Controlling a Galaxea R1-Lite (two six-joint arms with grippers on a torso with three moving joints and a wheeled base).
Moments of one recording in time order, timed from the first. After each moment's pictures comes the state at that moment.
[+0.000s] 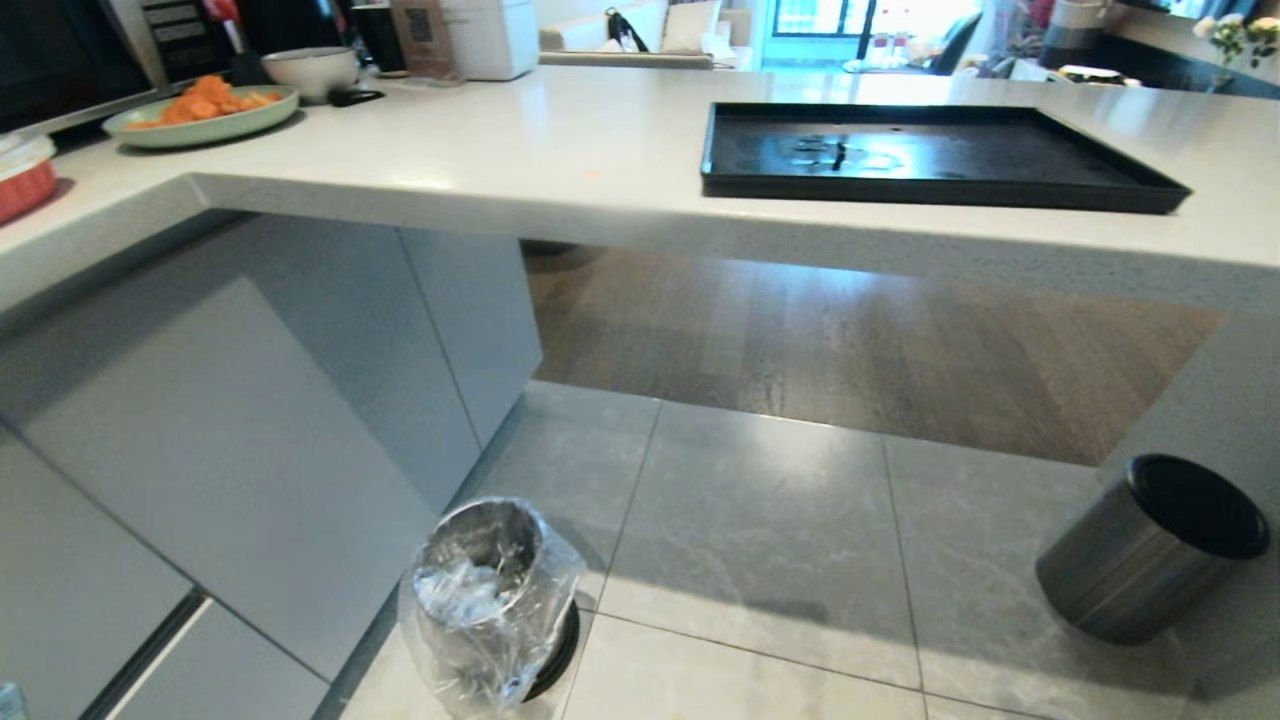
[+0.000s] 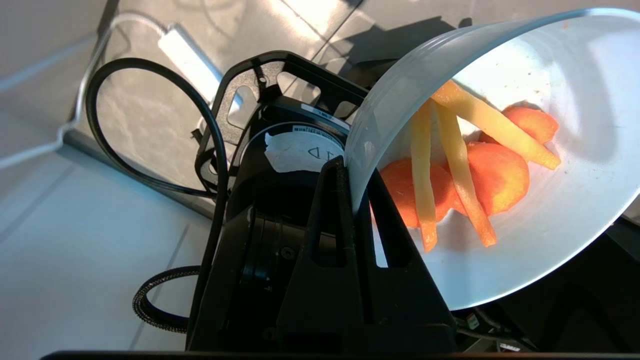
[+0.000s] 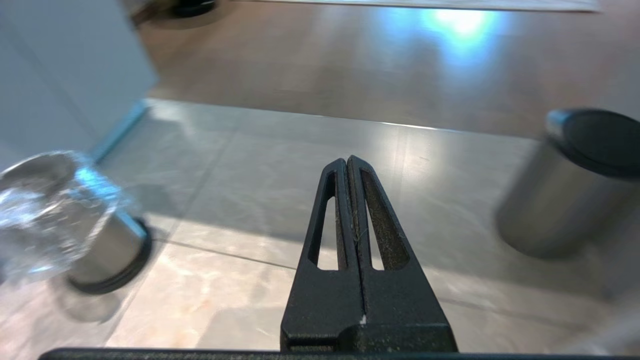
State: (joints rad) left arm 0.05 1.07 -0.61 0.98 0.03 -0.39; right arm 0.00 0.00 0.00 0.00 0.00 0.04
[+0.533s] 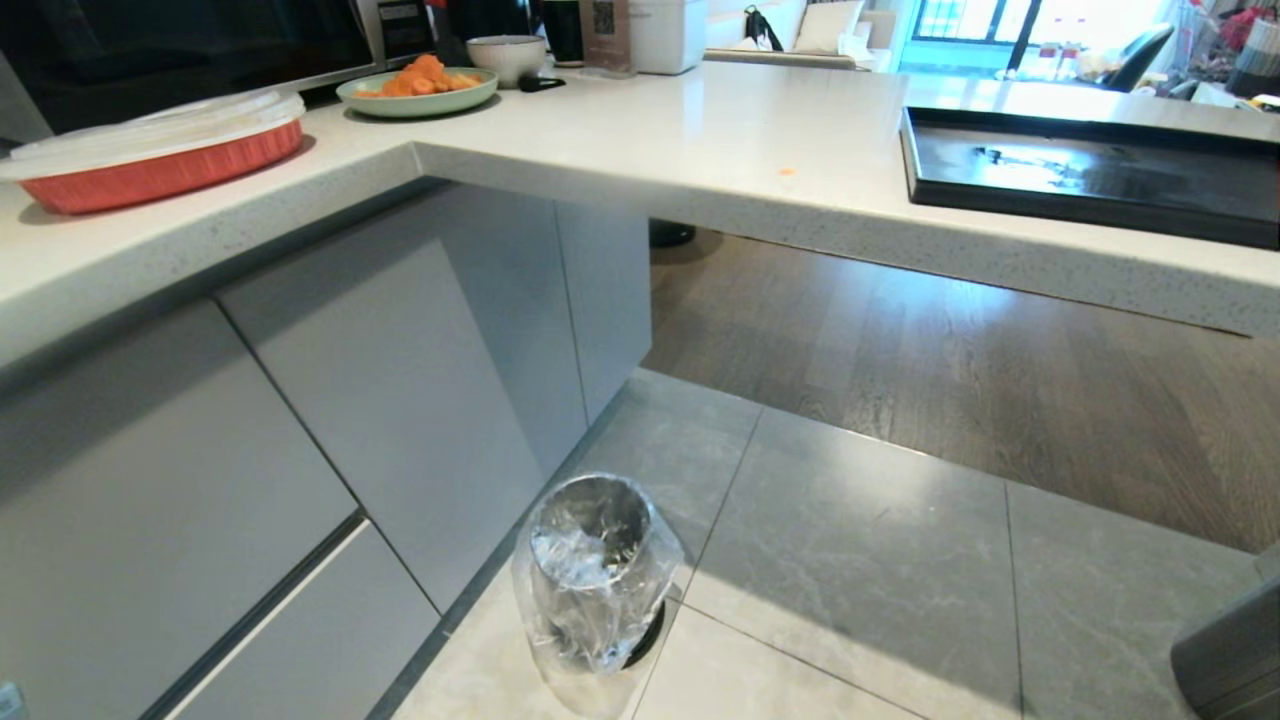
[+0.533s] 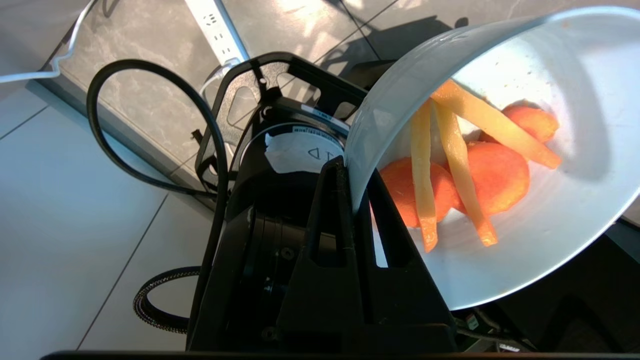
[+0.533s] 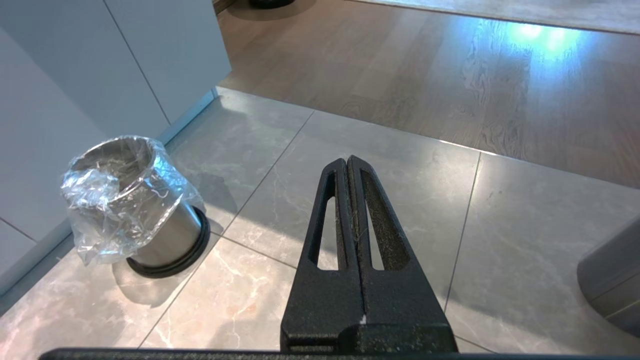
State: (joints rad) left arm 0.05 1.07 -0.61 0.98 0.03 -0.39; right arm 0.00 0.00 0.00 0.00 0.00 0.04
